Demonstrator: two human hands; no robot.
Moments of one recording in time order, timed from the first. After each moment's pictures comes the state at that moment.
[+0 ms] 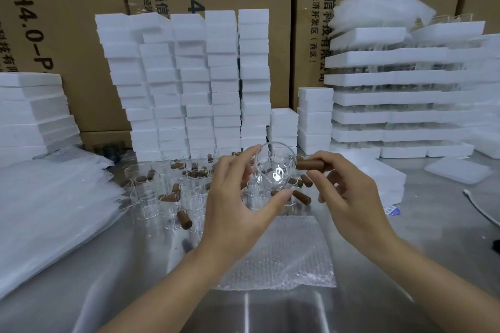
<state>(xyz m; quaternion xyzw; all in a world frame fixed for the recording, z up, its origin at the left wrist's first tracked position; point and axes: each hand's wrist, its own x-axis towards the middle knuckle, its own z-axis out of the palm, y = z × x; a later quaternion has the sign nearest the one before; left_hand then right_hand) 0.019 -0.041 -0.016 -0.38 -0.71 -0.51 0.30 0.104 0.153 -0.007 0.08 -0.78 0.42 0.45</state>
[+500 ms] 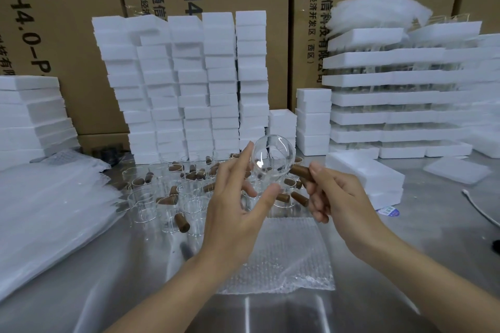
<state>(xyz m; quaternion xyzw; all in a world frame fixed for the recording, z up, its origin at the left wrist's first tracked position) 0.015 -0.037 -0.026 -0.38 -0.70 -0.55 0.25 0.104 0.142 0.000 0.04 -0.69 0.66 0.30</state>
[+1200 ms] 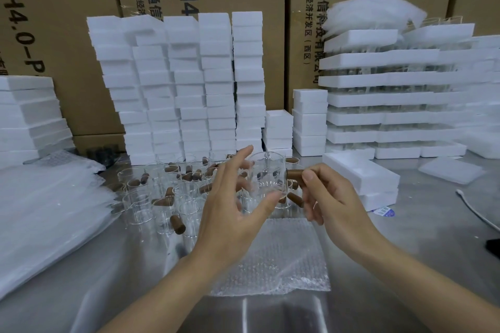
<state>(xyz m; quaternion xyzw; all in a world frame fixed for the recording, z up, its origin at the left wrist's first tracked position) 0.015 -0.039 -0.024 -0.39 -0.71 -0.54 0.24 0.103 0.143 -0.007 0.05 -0.73 0.60 0.33</state>
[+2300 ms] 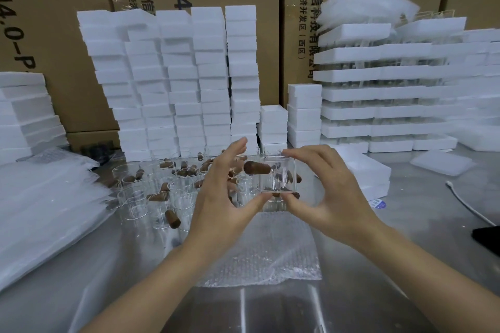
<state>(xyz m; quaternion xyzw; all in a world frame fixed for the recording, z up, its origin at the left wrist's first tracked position) 0.008 -0.043 -0.023 -0.42 -0.71 -0.50 0.26 0.108 0.164 -0.003 0.13 -0.85 0.22 0.45</state>
